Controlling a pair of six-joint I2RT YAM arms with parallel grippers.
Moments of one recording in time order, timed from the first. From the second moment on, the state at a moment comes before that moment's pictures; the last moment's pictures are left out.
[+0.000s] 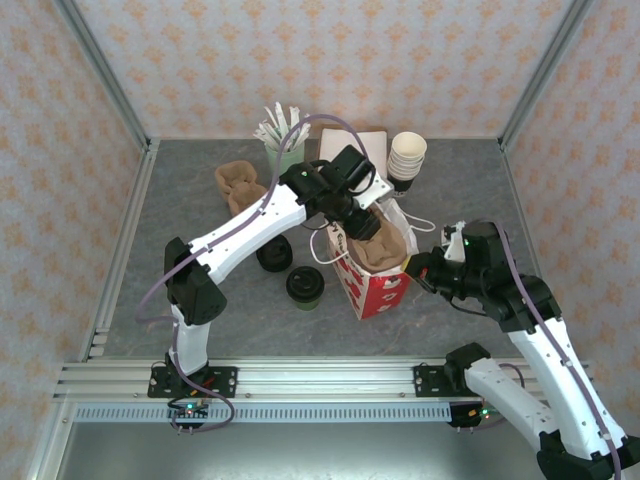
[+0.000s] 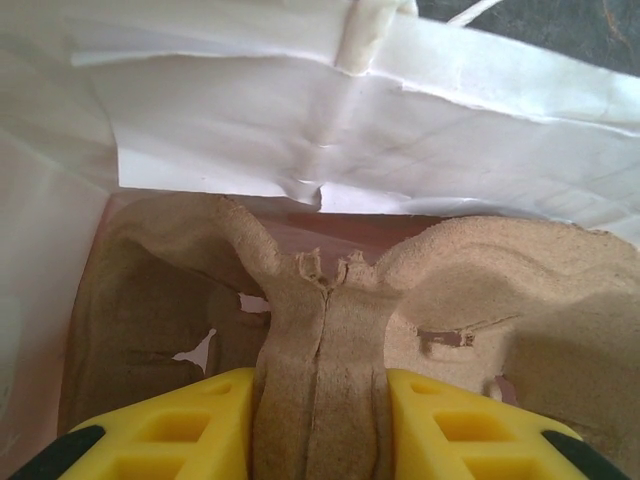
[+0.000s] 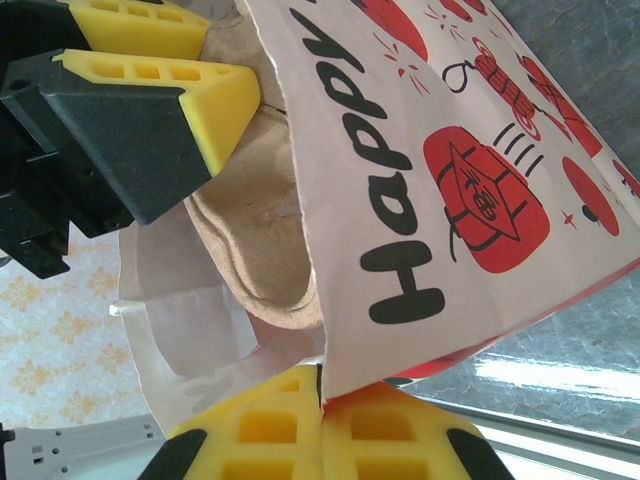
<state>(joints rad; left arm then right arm) -0.79 1.95 2.02 -1.07 0.21 0.00 0.38 0.71 0.97 -0.99 -0.44 0.94</state>
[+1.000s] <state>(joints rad) -0.88 2.02 2.20 -1.25 0.03 0.11 0.31 0.94 1.25 -1.04 -0.25 0.53</state>
